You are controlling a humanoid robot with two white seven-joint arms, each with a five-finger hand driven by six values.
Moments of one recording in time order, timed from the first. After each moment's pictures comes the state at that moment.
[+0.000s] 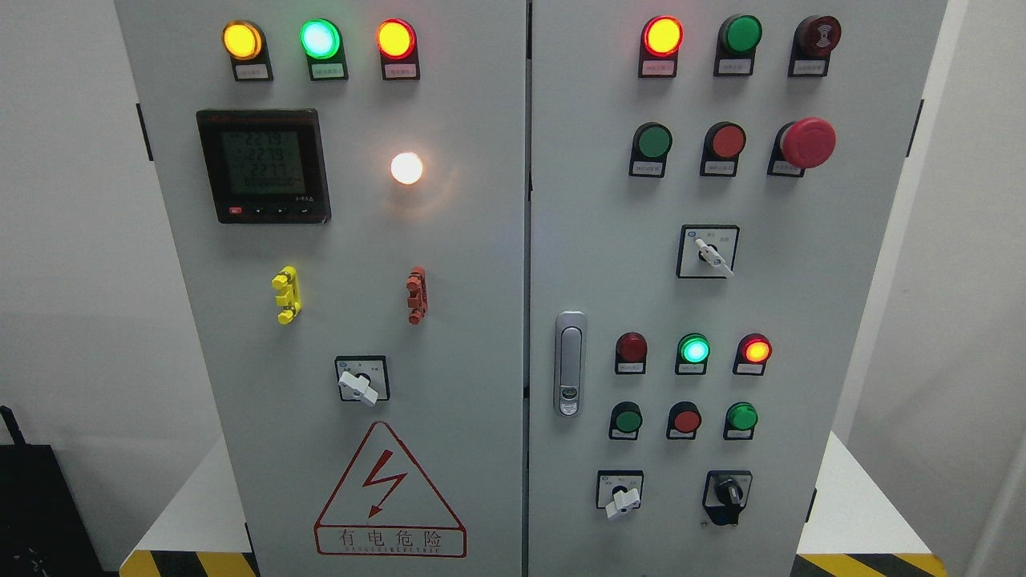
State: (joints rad) left arm 0.04 -0.10 -0.16 -0.06 0.12 -0.03 -0.02; right arm 0.23 0.12 0.10 -1.84 -0.07 -0.24 0.22
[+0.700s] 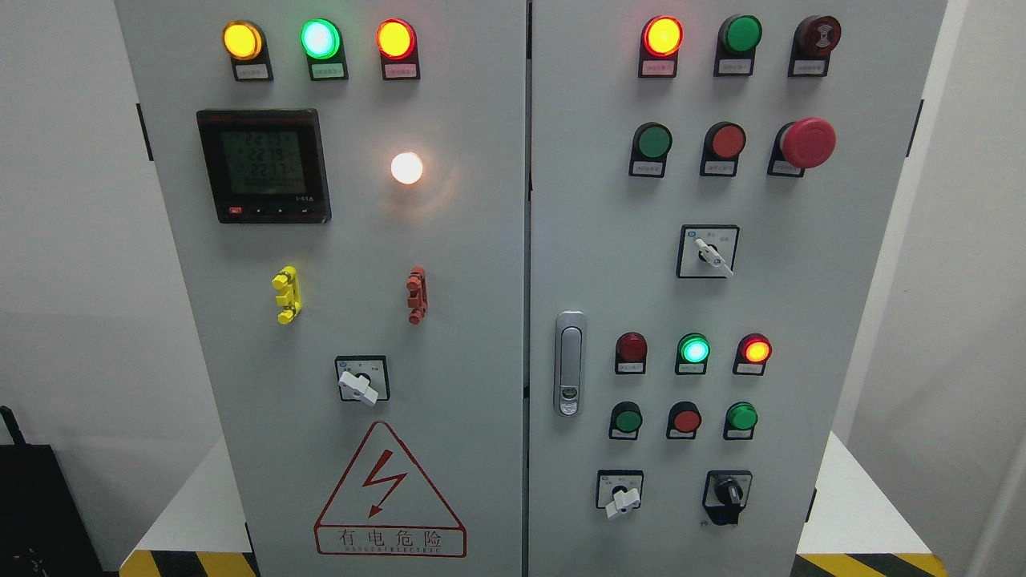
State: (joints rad) left arm 0.04 -0.10 -0.16 -0.06 0.12 -0.03 -0.02; right arm 0.23 0.12 0.10 -1.84 -0.06 -0.24 0.23
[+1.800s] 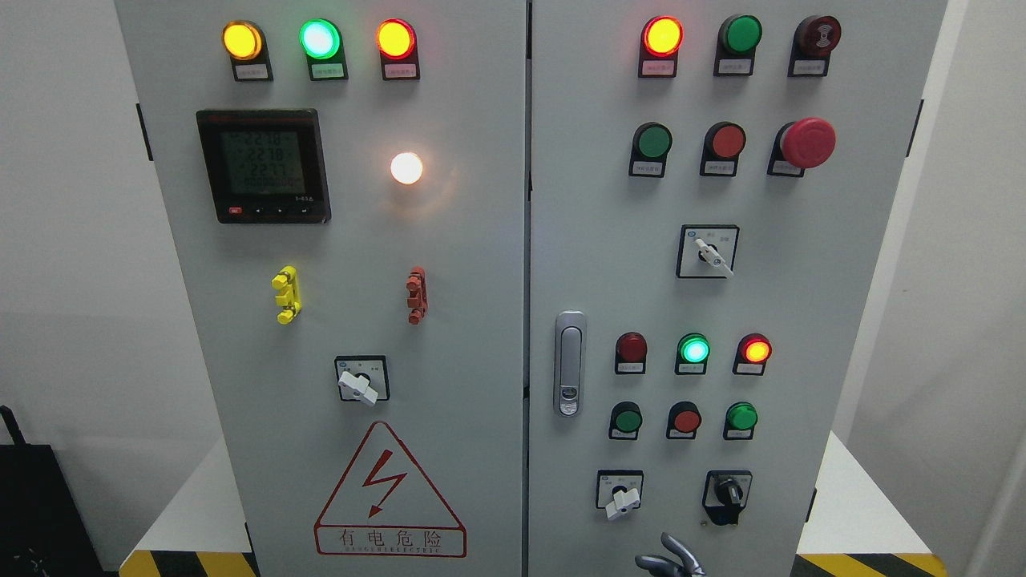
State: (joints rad) left arm 0.04 -0.10 -0.16 -0.06 0.12 -0.03 -0.02; right arm 0.13 0.12 0.01 -1.89 0.30 -0.34 0.22
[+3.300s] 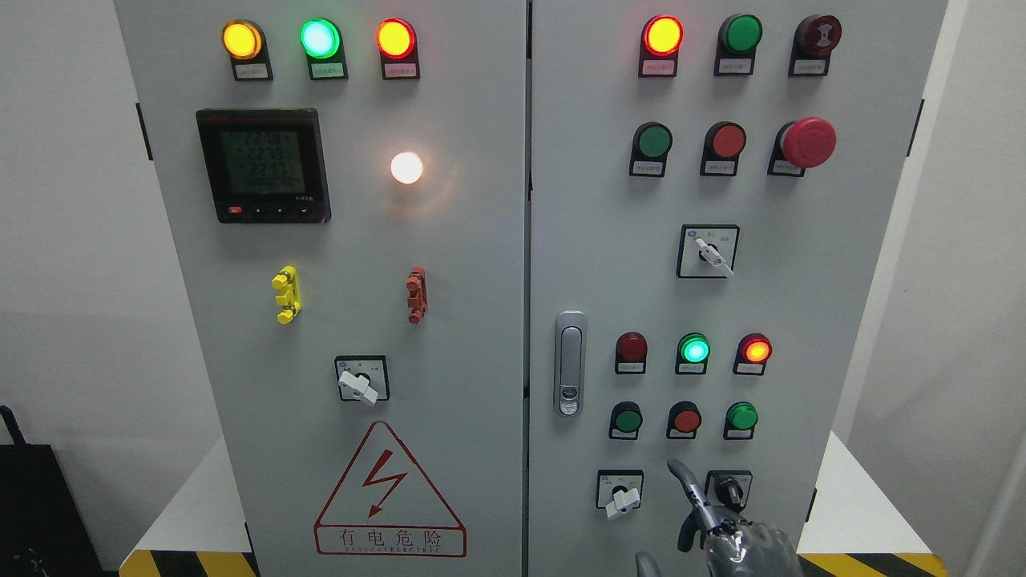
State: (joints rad) left arm 0.04 -0.10 -0.16 -0.06 0.12 -0.03 -0.02; right arm -0.06 0.12 -0.04 -1.84 1.20 -0.33 -0.10
